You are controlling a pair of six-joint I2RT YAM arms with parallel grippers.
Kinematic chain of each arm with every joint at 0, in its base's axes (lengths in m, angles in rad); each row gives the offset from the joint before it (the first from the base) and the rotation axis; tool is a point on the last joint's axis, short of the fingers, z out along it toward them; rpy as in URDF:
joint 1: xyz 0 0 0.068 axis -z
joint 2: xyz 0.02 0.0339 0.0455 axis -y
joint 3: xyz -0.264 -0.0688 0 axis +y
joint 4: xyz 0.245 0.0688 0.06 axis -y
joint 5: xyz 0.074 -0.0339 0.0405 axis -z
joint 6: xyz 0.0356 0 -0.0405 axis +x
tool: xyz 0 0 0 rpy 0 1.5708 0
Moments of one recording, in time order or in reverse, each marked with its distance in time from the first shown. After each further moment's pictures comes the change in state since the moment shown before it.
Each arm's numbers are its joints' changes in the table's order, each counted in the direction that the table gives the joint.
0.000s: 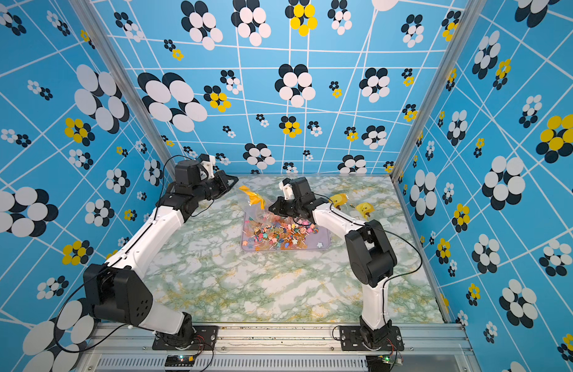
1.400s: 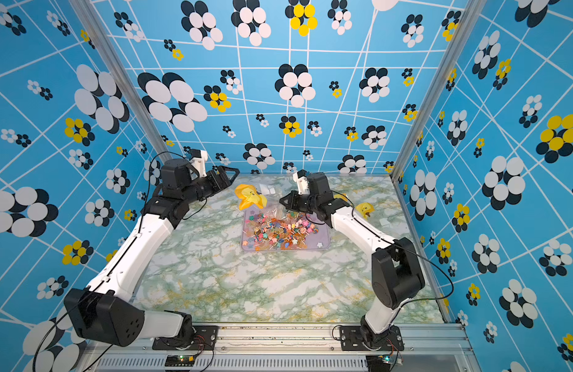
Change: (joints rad) left arm 0.011 0.148 -0.014 -0.082 -0.053 0.068; right arm 0.073 0.264 0.132 -0.010 0.024 -0.005
